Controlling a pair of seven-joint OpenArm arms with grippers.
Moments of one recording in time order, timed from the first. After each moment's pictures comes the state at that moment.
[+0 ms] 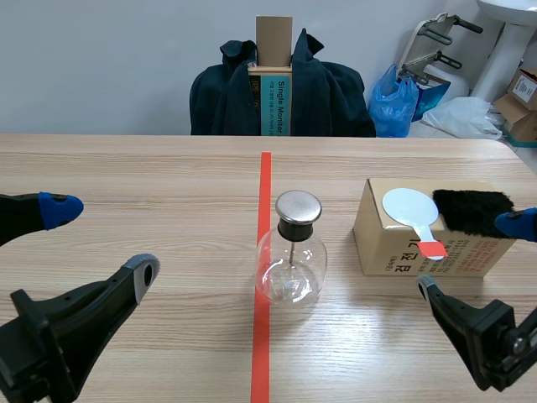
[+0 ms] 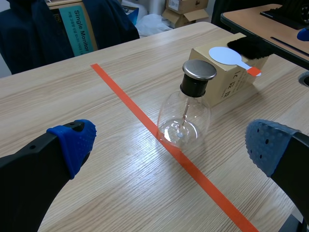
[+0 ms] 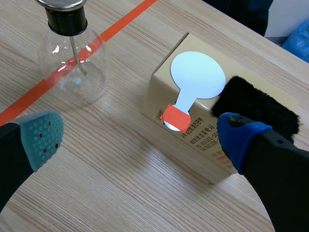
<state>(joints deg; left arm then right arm) 48.0 -31.7 -6.2 120.2 -21.6 -26.4 -9.6 -45.8 30.8 13.0 114.0 10.2 23.4 4.1</state>
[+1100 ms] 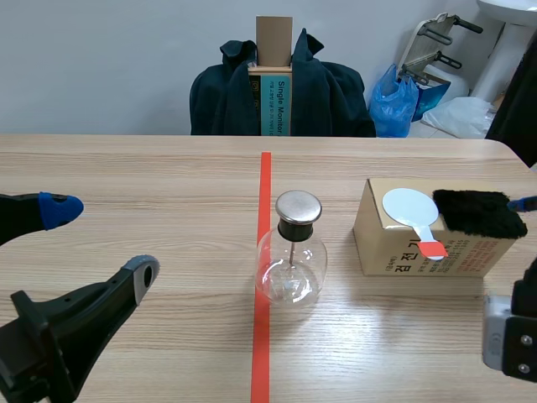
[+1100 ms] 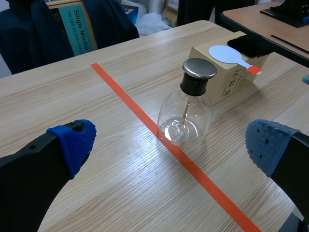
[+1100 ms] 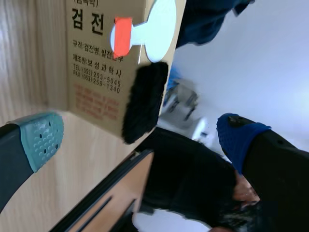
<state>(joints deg) 48.0 -32.0 -6.2 120.2 -21.4 -26.4 -9.6 -45.2 27.6 12.8 109.4 -71.8 3.0 15.8</state>
